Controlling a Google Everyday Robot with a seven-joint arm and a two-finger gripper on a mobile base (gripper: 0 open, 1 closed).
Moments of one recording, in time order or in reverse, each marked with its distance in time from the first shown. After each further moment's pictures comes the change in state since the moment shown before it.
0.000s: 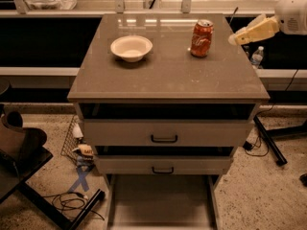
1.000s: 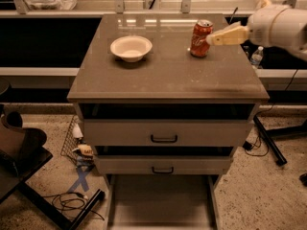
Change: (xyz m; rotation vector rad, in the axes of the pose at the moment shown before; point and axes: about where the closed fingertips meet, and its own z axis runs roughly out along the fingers) arm 0.020 0.005 0.067 0.068 -0.095 0.217
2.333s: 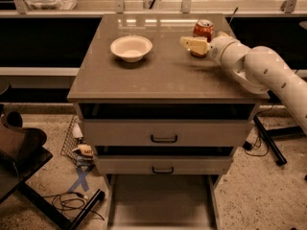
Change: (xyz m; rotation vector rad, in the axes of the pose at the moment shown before) arm 0.072 0.020 0.127 0.068 -0.148 0.448
